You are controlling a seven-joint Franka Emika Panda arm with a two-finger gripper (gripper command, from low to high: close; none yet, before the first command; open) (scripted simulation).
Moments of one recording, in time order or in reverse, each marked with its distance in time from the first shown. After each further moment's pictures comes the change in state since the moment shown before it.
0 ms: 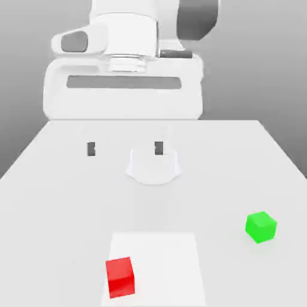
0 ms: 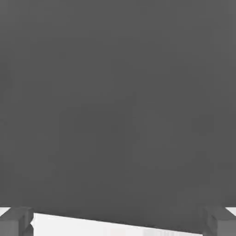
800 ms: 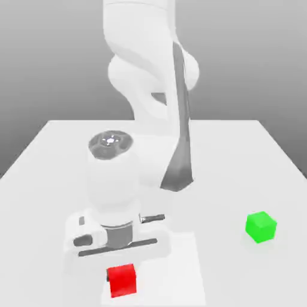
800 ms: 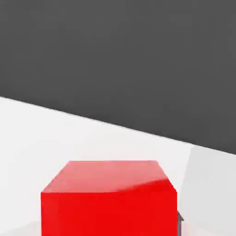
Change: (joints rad) arm -0.060 0.427 0.020 -0.064 0.065 0.215 -0.184
